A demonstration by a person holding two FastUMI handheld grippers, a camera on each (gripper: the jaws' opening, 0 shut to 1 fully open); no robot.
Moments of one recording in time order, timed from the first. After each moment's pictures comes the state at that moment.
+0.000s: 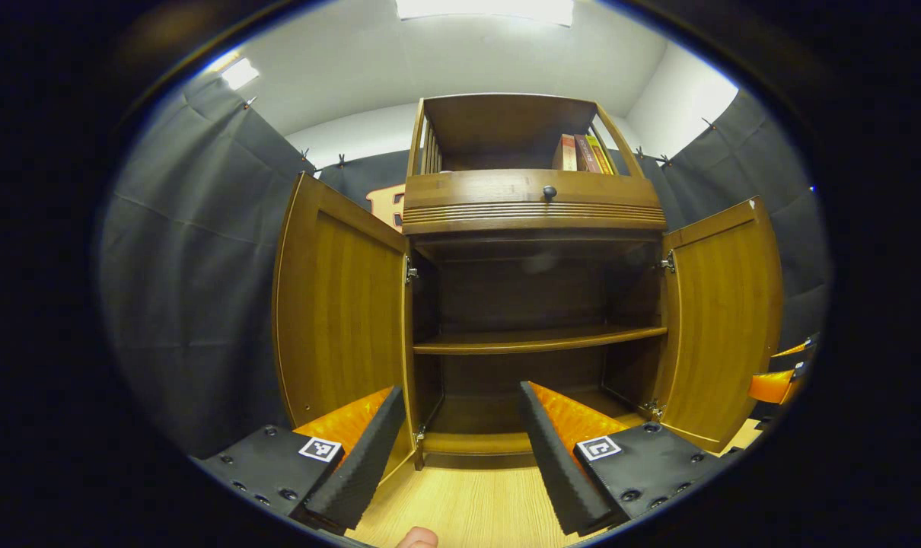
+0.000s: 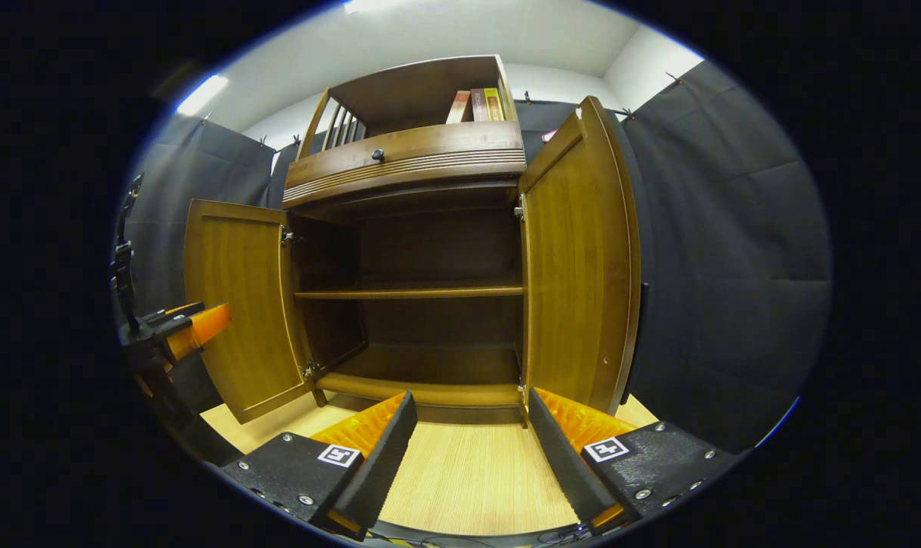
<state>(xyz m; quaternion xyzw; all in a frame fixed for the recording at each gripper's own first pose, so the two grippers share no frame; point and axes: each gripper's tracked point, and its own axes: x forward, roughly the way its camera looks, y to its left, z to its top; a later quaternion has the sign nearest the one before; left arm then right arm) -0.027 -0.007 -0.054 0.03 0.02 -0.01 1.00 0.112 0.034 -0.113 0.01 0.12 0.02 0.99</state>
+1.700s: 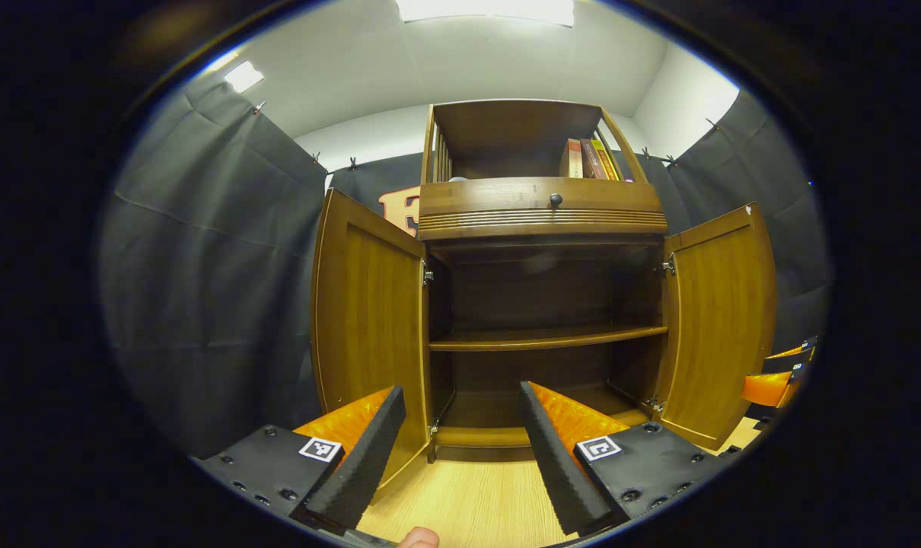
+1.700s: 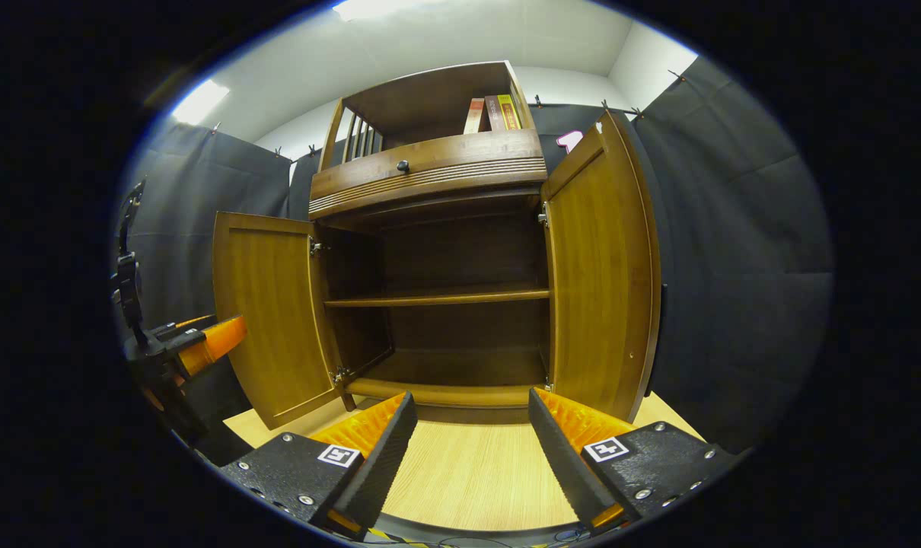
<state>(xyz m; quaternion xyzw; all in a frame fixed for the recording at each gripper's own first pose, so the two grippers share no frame) -0.064 0.002 -0.043 0.03 0.02 0.00 1.00 0.093 0.071 -0.098 0.03 0.11 0.06 0.99</state>
